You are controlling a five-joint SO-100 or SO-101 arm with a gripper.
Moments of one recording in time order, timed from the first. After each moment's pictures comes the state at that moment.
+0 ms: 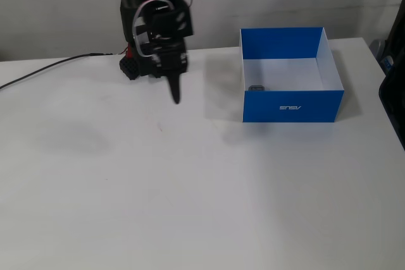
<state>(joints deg) 12.6 76.4 41.2 105.5 7.9</state>
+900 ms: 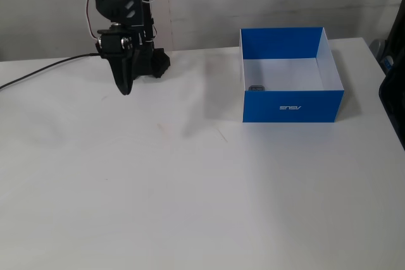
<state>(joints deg) -3.3 116.4 92.8 79.4 11.1</state>
